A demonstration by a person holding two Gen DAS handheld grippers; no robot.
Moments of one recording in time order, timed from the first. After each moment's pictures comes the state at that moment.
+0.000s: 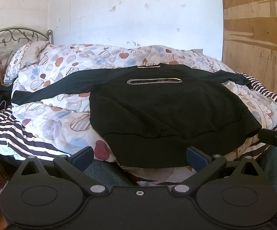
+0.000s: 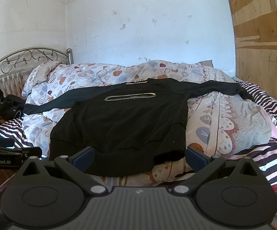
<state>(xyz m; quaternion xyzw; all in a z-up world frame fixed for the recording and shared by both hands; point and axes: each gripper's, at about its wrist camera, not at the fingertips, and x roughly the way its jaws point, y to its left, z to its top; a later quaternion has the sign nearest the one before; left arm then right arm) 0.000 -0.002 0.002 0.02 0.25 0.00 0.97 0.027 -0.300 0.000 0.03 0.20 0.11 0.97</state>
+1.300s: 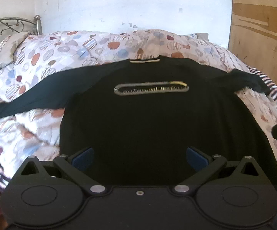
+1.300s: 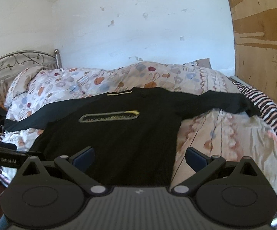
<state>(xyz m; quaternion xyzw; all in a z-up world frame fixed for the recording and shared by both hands) 0.200 -0.032 0.043 0.02 0.32 -0.01 0.95 0.204 -0.339 0.044 0.04 0.22 0.09 0.97</state>
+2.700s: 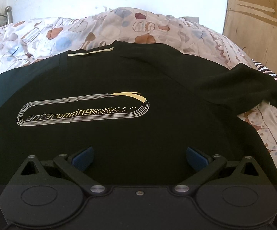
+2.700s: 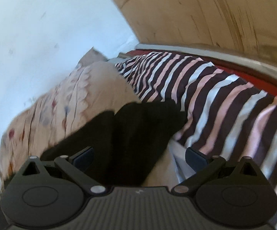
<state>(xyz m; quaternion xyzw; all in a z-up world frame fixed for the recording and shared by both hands) 0.425 -0.158 -0.033 0.01 0.36 -0.05 0.93 0.528 -0.687 -0.057 0.34 0.25 -0.12 0.90</state>
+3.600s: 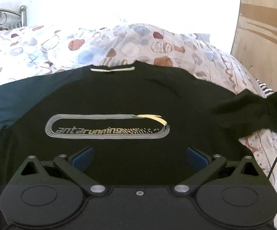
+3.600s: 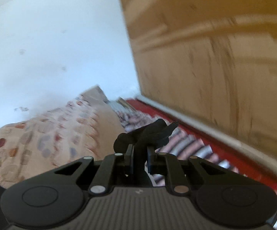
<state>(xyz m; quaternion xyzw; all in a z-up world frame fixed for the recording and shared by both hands) 0.409 -0.122 0.013 -0.02 0.33 -0.02 0.94 0.528 -0.620 0.053 0.13 0.14 -0.17 0.97</state>
